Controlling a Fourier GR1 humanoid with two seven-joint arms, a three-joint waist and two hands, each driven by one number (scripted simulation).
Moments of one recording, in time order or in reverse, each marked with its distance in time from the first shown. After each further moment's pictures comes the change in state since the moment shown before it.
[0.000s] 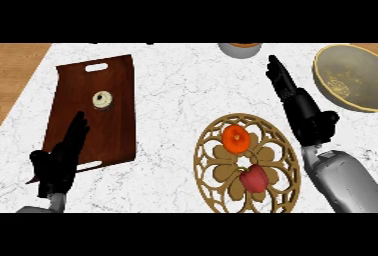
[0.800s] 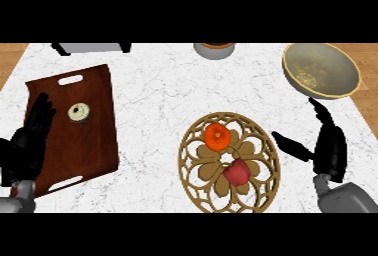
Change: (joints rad) left arm -0.051 0.103 0.113 -0.043 -0.020 0.025 0.023; right arm 0.218 -0.077 0.056 0.053 0.592 -0.541 0.475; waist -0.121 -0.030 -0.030
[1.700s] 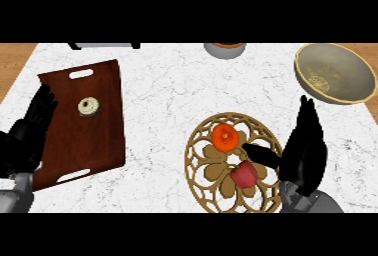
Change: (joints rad) left arm -0.046 0.013 0.009 -0.008 0.017 -0.048 0.030; right arm -0.022 0.254 0.046 -0.292 0.695 0.341 0.654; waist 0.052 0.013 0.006
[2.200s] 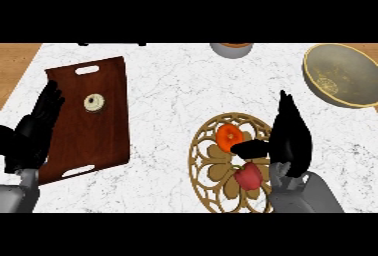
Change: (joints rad) left arm -0.030 -0.017 -0.015 -0.001 -0.008 -0.011 0.010; right arm -0.119 0.094 -0.077 0.041 -0.171 0.316 0.059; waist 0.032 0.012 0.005
